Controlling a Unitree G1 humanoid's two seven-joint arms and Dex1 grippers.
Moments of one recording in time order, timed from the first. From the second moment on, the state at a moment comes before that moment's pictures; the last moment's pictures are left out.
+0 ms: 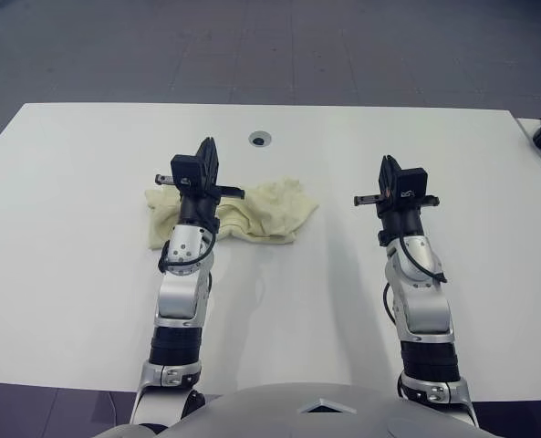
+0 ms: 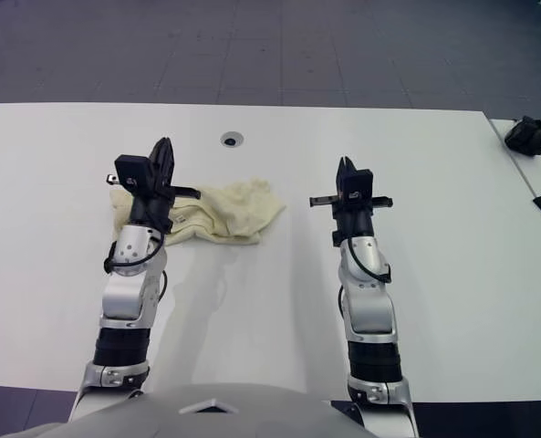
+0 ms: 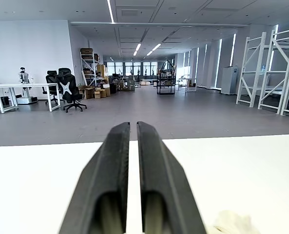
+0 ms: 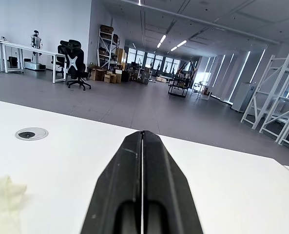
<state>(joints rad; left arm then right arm) -0.13 0.01 -0.02 -0.14 -0.01 -0.02 -0.01 -0.06 -0.08 0.00 -0.23 -0.12 0.11 -0.01</state>
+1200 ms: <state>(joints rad) -0.13 0.19 0.12 -0.11 0.02 -0.02 -0.03 -0.07 -0.05 0.05 -0.24 -0.01 0.22 0.08</state>
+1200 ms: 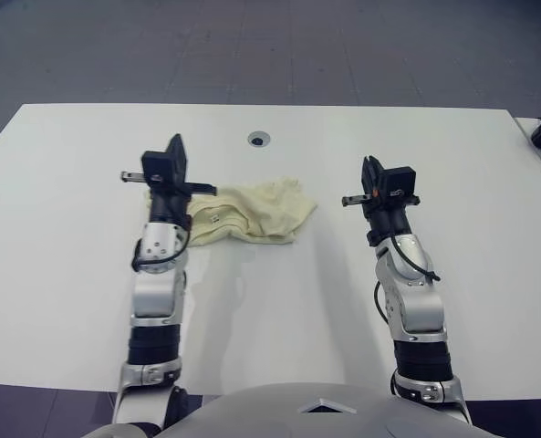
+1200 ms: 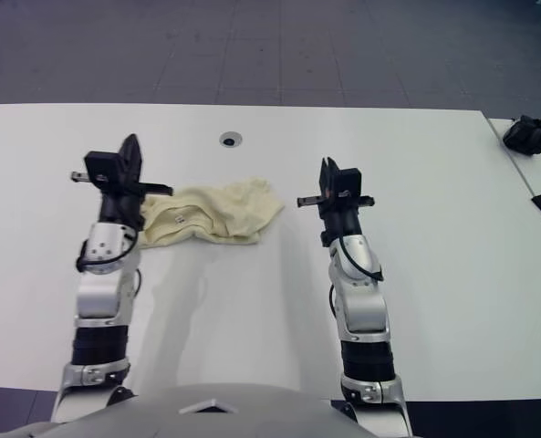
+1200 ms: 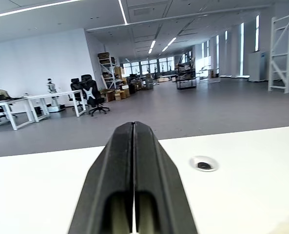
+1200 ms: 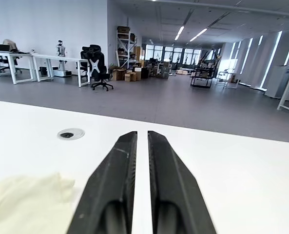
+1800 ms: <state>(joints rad) -0.08 0.28 0.02 0.31 0.12 -0.18 -0.12 -0.03 -0.15 -0.02 -0.27 -0.01 0.40 0.11</state>
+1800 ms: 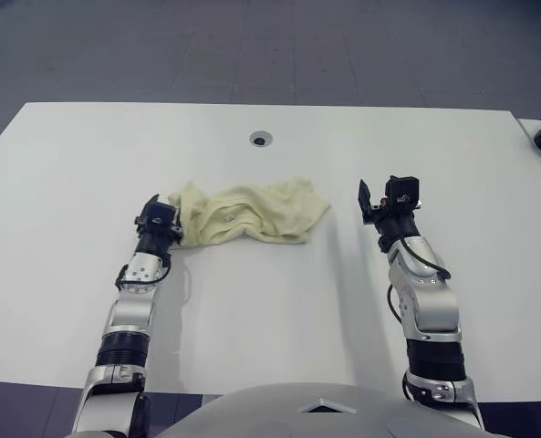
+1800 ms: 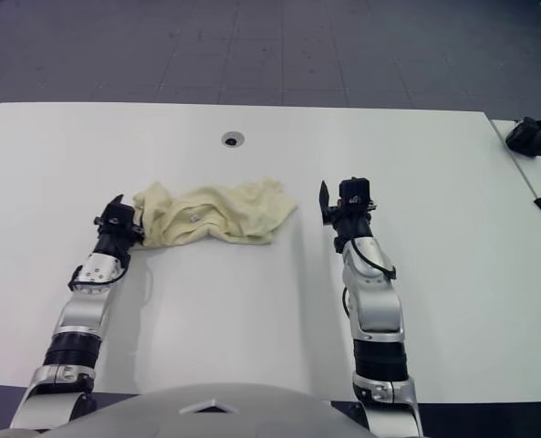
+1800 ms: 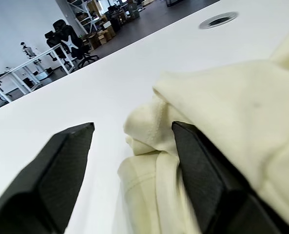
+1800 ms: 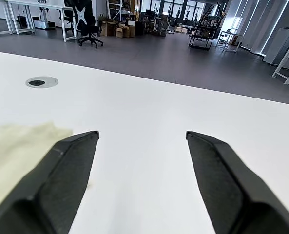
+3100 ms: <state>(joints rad) -0.15 0.18 -0.11 0.16 0.12 -0.02 -0.23 0.19 -0.49 0.17 -0.40 -0.37 0.29 0.34</state>
